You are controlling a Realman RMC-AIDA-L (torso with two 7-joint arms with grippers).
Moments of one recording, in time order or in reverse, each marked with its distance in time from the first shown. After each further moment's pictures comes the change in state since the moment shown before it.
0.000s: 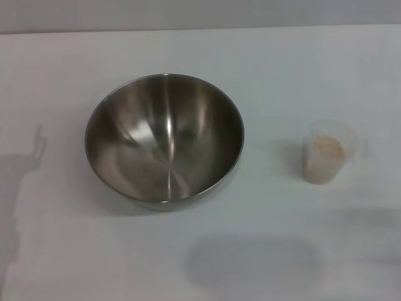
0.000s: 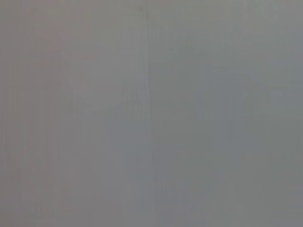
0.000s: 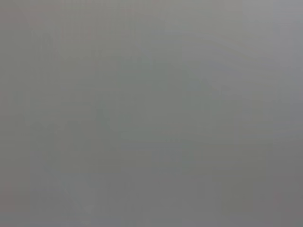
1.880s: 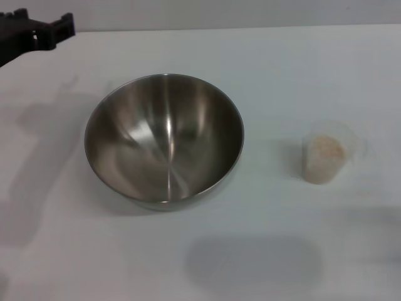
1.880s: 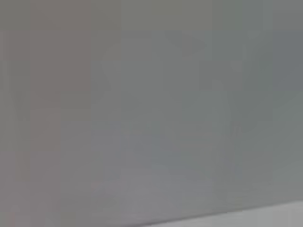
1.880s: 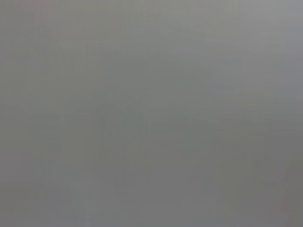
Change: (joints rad) left arm 0.063 0.088 -0.543 -1.375 0.262 -1.999 0.086; right arm 0.005 -0.003 0.000 -0.013 0.002 0.013 -0.001
